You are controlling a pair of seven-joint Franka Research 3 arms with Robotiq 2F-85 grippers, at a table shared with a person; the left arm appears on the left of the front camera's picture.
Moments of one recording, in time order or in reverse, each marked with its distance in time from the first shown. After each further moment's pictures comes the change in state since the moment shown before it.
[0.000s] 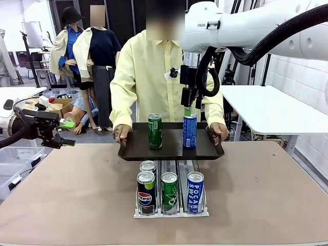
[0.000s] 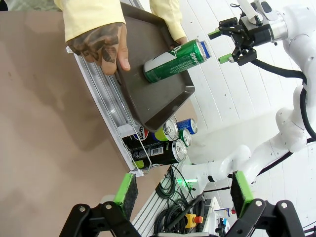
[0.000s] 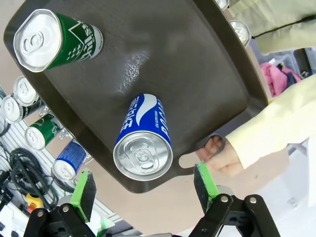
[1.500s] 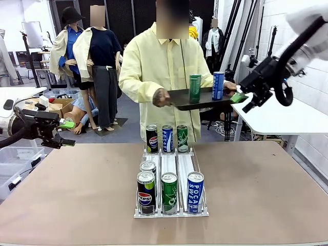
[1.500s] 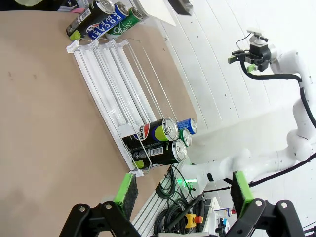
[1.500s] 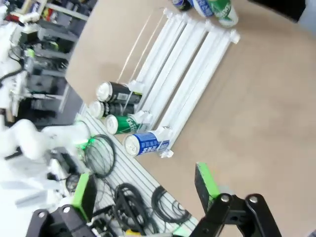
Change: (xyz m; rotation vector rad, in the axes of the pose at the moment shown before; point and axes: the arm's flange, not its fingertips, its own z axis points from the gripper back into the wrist) left arm 0.000 0.000 0.000 0.000 0.000 0.000; right arm -0.252 -0.078 0.005 0.561 -0.490 -0.446
